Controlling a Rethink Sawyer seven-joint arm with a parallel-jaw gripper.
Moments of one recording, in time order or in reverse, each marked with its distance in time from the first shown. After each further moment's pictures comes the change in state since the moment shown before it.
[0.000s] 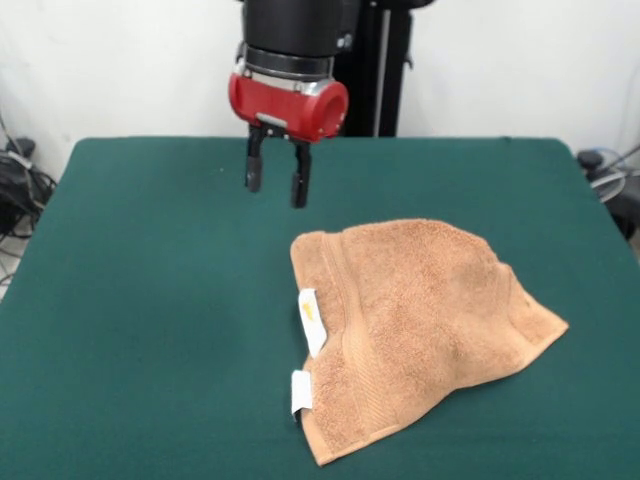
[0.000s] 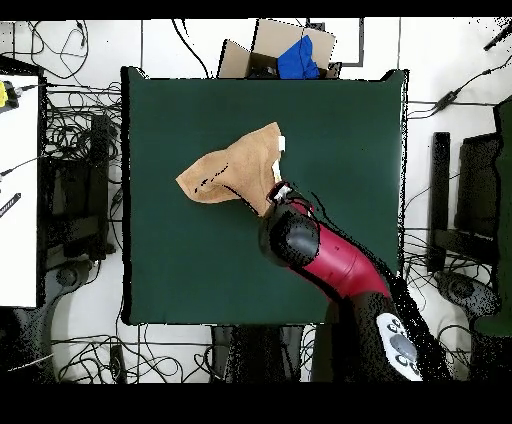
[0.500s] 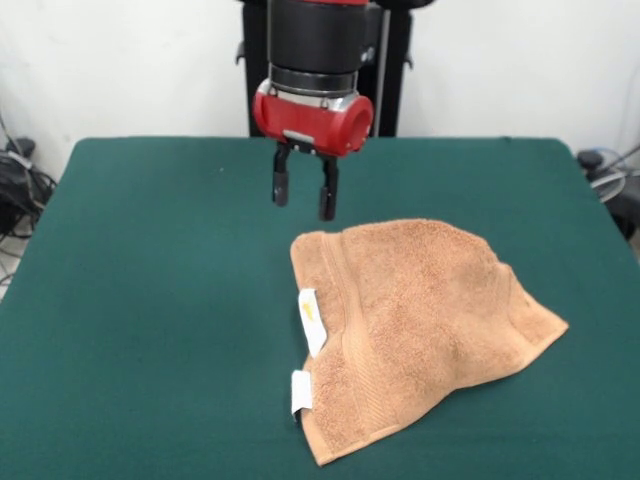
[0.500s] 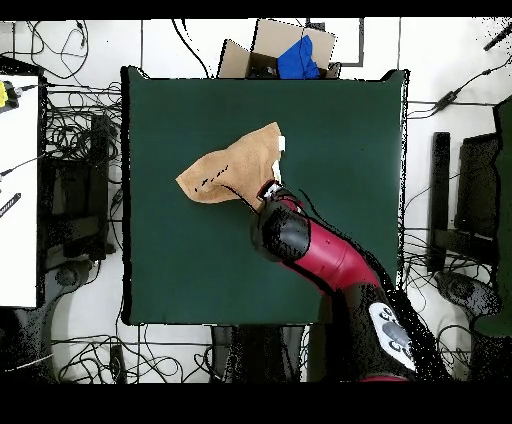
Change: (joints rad) arm -0.006 0.023 0.045 0.000 0.000 0.000 0.000
